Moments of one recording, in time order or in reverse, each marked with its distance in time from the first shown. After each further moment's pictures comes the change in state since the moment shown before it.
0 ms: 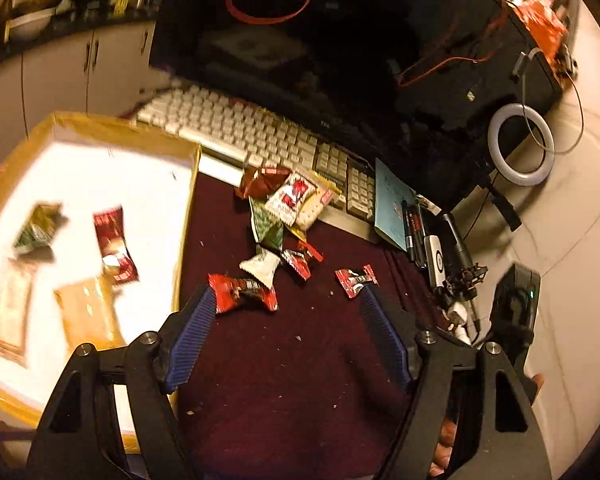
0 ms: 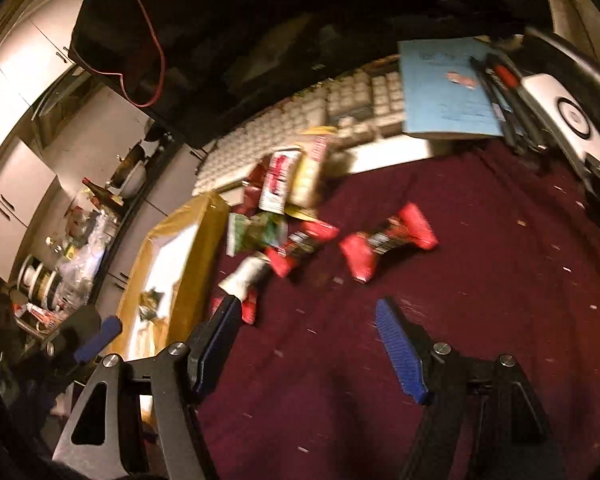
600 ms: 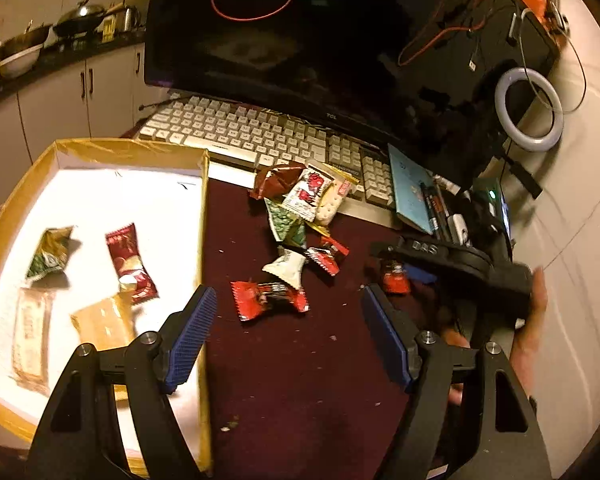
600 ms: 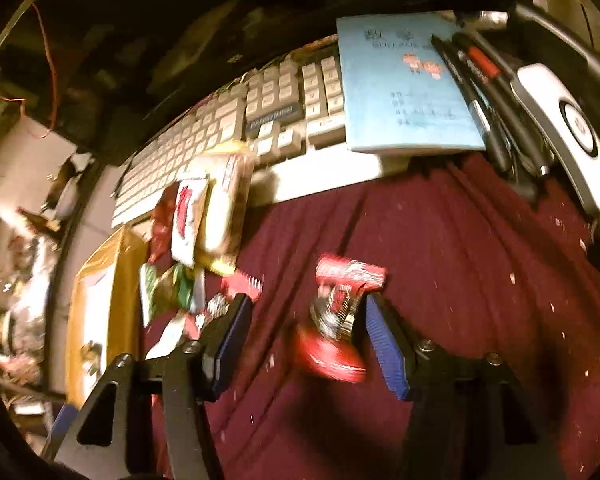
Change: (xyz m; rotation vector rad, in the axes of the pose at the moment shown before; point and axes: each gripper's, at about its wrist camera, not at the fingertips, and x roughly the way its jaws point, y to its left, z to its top) left arm 0.007 -0.003 -0.005 0.152 -0.027 0.112; right arm 0.061 -0.014 0.052 0.109 0.046 -0.235
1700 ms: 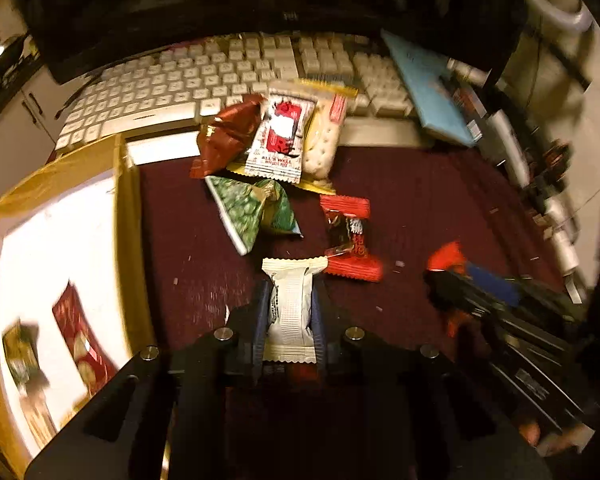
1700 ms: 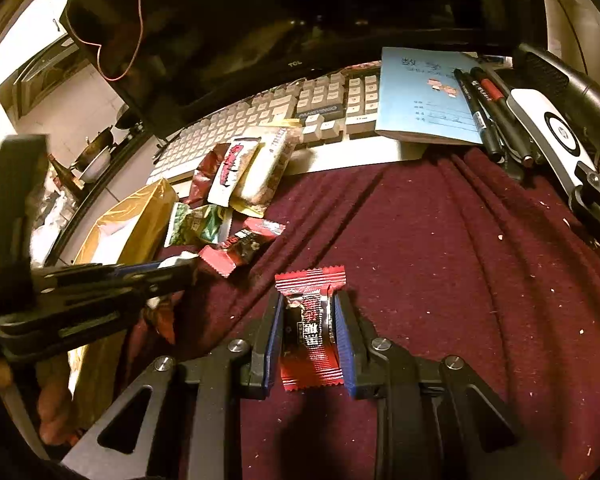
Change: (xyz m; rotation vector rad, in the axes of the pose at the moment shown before) left arm 0.093 -0.036 0.022 0.267 0.306 0.044; right arm -0.029 -0.002 -0.064 -0.202 -0.127 0.087
